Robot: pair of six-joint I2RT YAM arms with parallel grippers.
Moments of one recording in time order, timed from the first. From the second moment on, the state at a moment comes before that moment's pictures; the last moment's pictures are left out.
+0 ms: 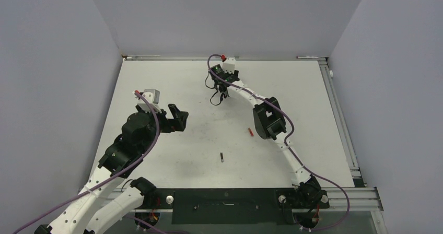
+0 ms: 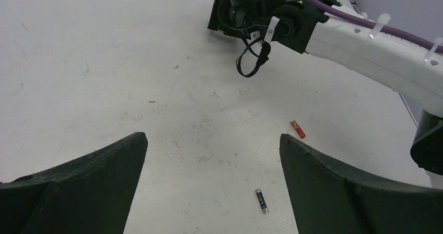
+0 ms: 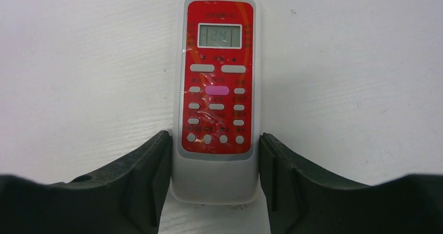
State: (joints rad) left arm -0.59 0.66 0.81 -0.42 -0.25 -0.43; right arm 0.62 2.66 2.33 -0.48 0.64 0.56
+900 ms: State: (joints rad) left arm -0.59 0.66 0.81 -0.42 -0.29 -0.43; right arm 0.62 2.36 1.94 -0.39 0.47 0.56
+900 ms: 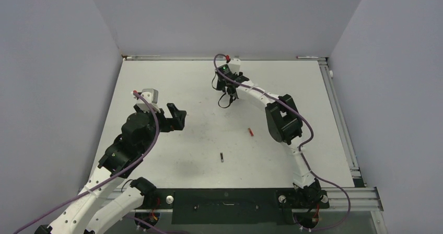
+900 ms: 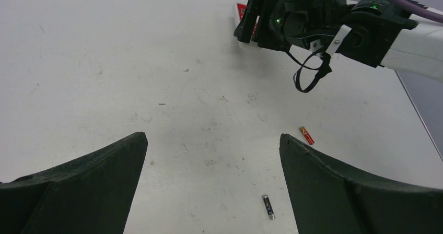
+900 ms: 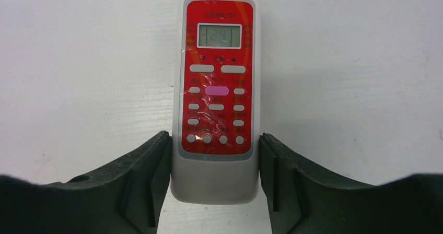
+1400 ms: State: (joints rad) left arm -0.59 0.66 0.81 -0.41 -0.25 -0.41; right arm 0.61 1.99 1.58 -0.31 0.26 0.51
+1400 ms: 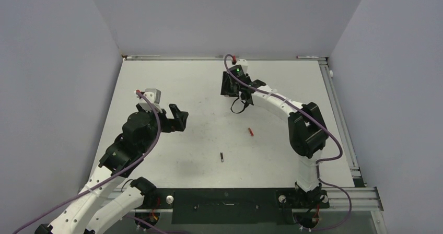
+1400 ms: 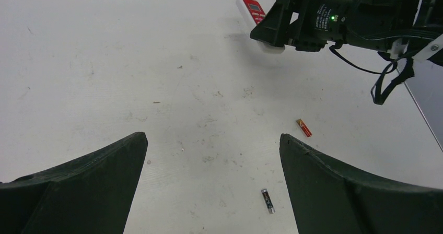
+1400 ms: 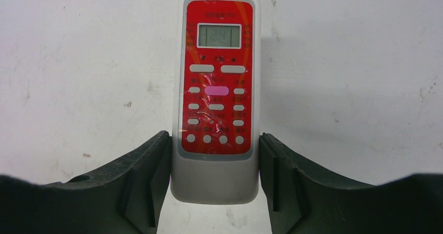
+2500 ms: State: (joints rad) left arm -0.59 0.71 0.69 -0.25 0.16 -0.58; right arm 0.60 1.10 0.70 -0.12 -0.34 0.47
